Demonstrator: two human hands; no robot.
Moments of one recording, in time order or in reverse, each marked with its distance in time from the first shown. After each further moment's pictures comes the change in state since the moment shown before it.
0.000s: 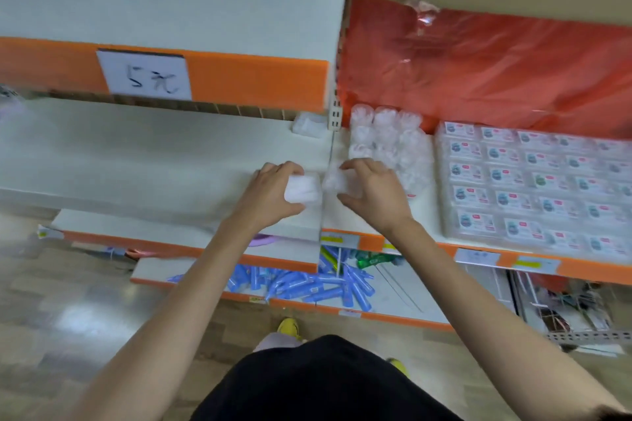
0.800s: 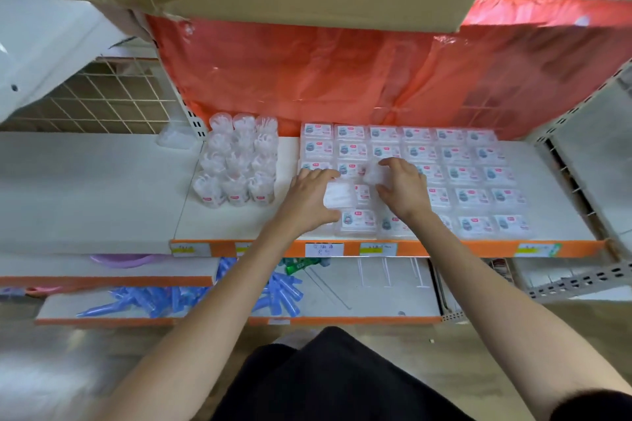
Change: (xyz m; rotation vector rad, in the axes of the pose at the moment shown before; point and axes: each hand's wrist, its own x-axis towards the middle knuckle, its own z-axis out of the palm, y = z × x) left_hand 0.079 0.302 0.161 -0.083 -0.103 0.162; right_hand -0.099 0.298 -0.145 -0.118 0.000 0.414
